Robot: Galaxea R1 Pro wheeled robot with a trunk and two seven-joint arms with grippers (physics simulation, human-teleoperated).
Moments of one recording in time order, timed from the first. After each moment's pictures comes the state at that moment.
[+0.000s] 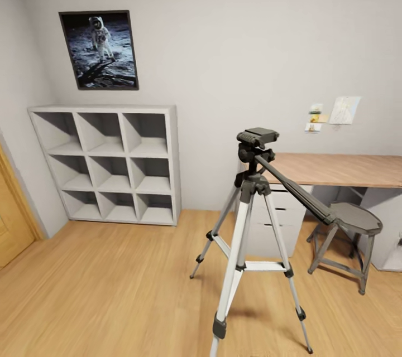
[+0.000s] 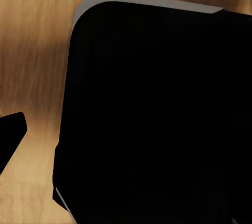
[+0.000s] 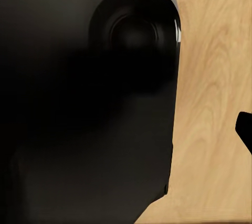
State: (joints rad) left arm 0.00 0.00 0.01 -0.05 0.18 -0.05 0.00; right arm 0.00 0.00 0.01 -0.01 0.01 -0.05 0.00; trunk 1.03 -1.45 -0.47
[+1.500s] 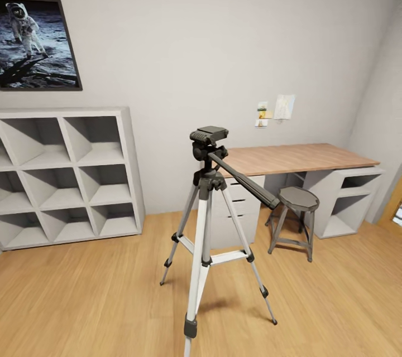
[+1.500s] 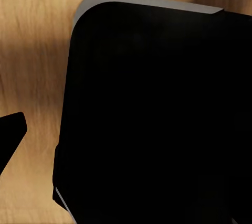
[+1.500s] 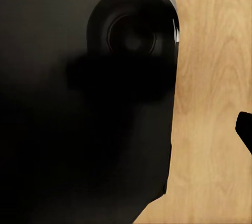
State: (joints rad) left arm 0.00 0.00 0.01 -0.05 0.18 -0.05 0.00; right arm 0.00 -0.01 0.01 -0.01 0.01 -0.04 0.00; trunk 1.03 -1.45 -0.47
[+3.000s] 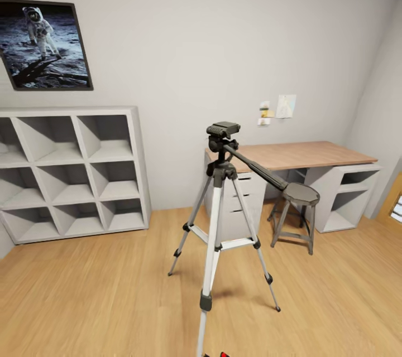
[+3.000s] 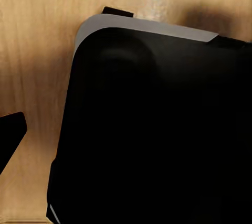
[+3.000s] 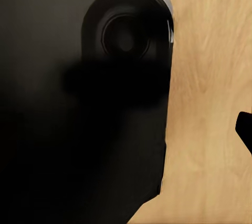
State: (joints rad) left arm 0.00 0.00 0.01 -0.07 0.22 -0.08 -0.01; right arm 0.00 -0.01 0.01 -0.01 0.02 -0.04 0.00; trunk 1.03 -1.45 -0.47
